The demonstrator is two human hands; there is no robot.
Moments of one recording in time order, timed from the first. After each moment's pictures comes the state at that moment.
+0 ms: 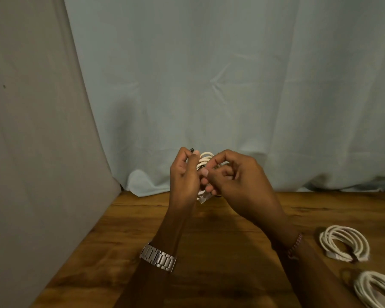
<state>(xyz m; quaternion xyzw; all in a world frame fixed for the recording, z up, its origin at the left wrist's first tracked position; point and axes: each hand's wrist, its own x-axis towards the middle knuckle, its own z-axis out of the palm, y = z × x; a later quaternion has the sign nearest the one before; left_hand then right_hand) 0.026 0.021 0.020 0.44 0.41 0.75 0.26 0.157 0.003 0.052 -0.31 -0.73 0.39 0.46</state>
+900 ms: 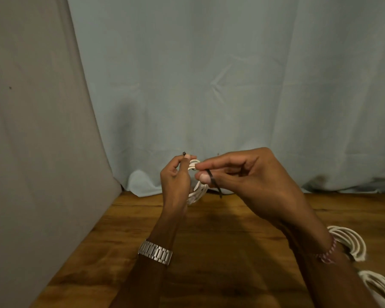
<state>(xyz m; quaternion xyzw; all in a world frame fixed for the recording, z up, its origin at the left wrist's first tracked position) 0.001 0.035 0.002 0.40 0.47 0.75 0.21 0.184 -0.022 0.078 -0.19 -0.77 0.43 0.43</state>
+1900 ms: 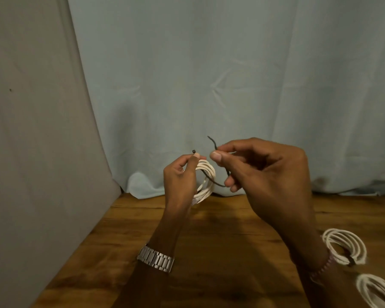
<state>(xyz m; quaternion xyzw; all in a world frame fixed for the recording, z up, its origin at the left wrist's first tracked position) 0.030 0.007 0.030 0.41 0.51 0.73 0.18 0.182 -0.032 0.076 -0.22 -0.71 0.27 0.62</state>
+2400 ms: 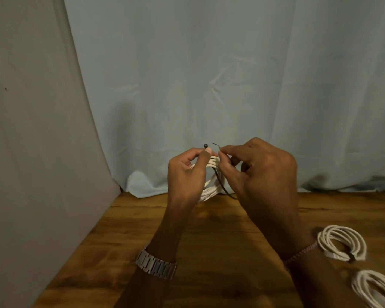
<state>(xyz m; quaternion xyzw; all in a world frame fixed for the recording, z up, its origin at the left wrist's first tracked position) 0.047 -0.014 0.049 0.49 0.51 0.70 0.15 0.174 -0.009 0.059 -0.33 -0.75 -0.08 0.57</state>
